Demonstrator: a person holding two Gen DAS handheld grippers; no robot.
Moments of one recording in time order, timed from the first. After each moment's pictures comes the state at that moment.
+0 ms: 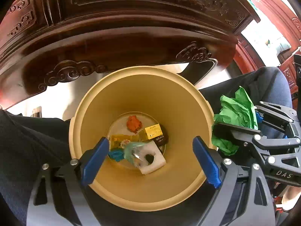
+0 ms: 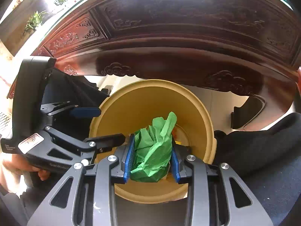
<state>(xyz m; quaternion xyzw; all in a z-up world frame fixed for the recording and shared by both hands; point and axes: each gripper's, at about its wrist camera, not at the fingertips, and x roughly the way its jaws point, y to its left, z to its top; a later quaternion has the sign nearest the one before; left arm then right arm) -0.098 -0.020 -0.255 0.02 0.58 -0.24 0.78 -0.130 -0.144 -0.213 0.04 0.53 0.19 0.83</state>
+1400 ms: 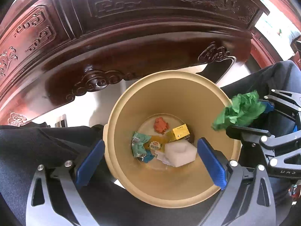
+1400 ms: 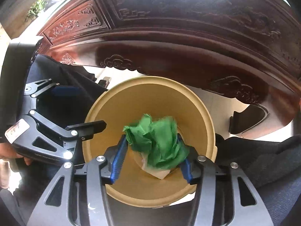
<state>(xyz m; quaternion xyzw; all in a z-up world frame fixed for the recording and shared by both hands) -0.085 -0.006 -0.238 0.10 0.57 -0.18 0.80 -0.120 -0.124 -0.221 -0.01 0.55 0.19 0.82</state>
